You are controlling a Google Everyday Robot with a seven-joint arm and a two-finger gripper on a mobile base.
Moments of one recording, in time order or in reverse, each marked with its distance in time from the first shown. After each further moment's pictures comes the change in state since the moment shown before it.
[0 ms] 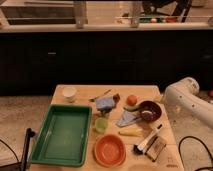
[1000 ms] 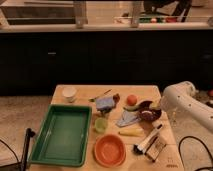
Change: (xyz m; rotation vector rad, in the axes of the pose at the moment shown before) arm -0.034 -0.005 0.039 0.031 -0.161 -0.118
